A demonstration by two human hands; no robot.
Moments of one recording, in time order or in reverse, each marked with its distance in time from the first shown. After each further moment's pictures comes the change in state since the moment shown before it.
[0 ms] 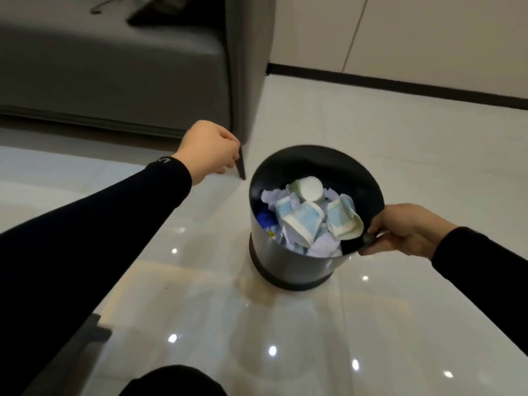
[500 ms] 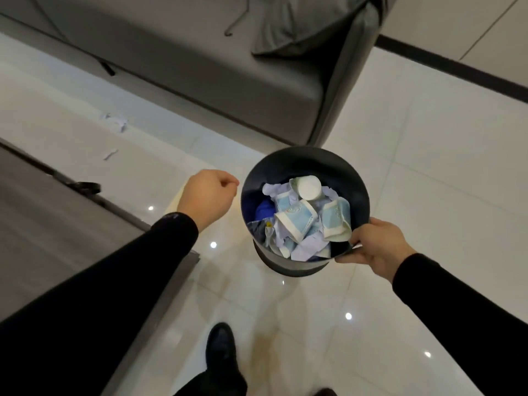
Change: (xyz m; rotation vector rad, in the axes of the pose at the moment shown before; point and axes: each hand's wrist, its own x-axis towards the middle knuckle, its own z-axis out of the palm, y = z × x) left_hand -0.070 0.075 -0.179 0.124 0.124 -0.441; right_hand -0.118 -0.178 0.063 -0.013 -0.182 0.127
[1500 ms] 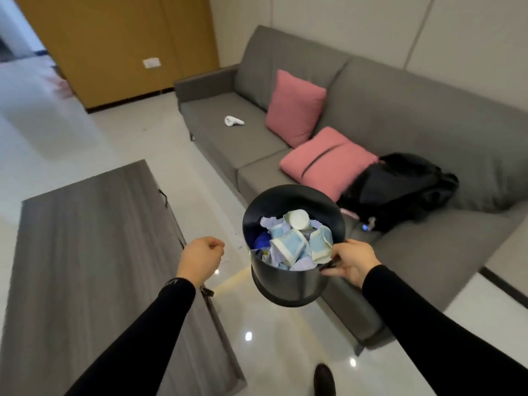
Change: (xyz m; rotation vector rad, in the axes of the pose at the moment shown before) left_hand -0.047 0.157 -0.399 -0.229 0.497 -0.360; right_hand -0.220 -0.425 0.193 -0.227 -0.438 -0.273
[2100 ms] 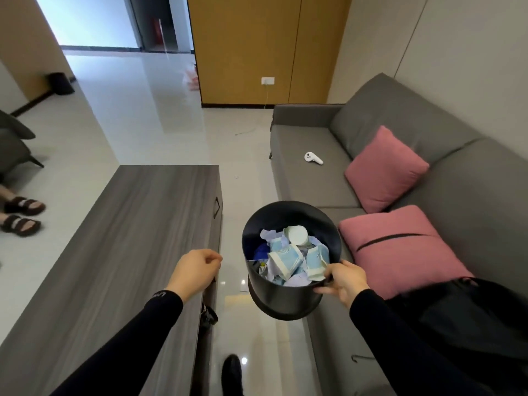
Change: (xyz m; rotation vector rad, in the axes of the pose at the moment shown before) left_hand 0.086 0.033 -0.025 -0.063 0.284 -0.196; right_hand 0.128 -0.140 0.108 -0.258 -0.273 -0.017
